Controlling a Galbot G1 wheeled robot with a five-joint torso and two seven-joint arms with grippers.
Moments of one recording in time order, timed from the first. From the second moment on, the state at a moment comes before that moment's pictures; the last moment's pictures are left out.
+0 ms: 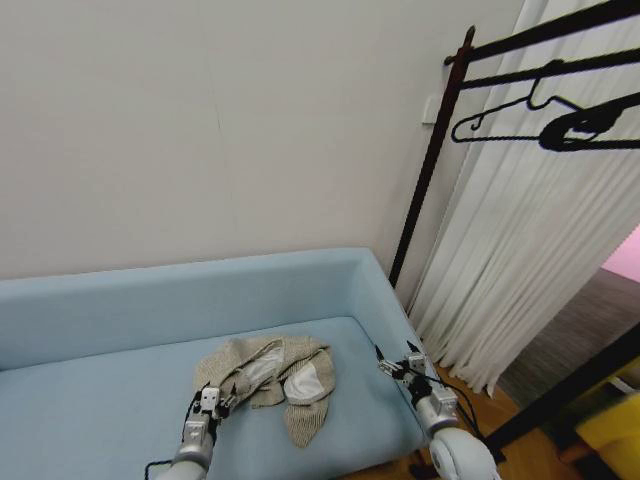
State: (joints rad) left arm 1.47 -1.22 -0.33 -2.00 -0.24 0.39 -0.36; right arm -1.42 1.30 0.57 1.94 0.18 -0.10 -0.05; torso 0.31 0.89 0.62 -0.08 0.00
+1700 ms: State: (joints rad) left arm 1.14 -1.34 -0.19 -1.60 -0.28 0.43 -0.62; right arm -1.43 1.27 0.58 1.91 0.17 -0.09 -0.04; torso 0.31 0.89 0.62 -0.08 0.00
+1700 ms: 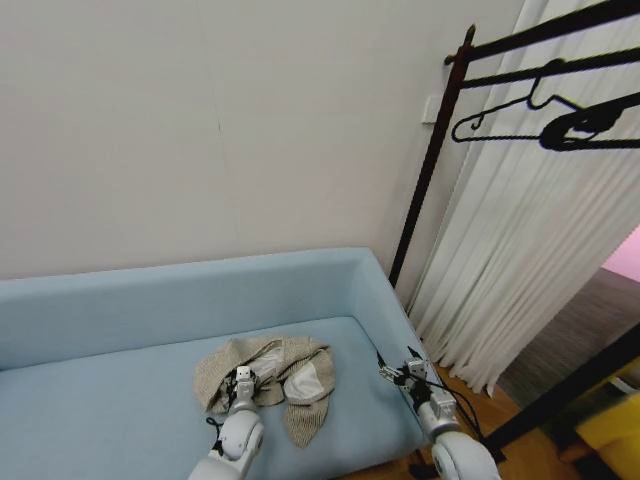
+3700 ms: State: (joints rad) left arm 1.18 -0.95 -0.46 -1.97 -0.48 0.07 -0.07; right arm -1.21 1.15 0.37 1.94 0.35 -0.25 0.08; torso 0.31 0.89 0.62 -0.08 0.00
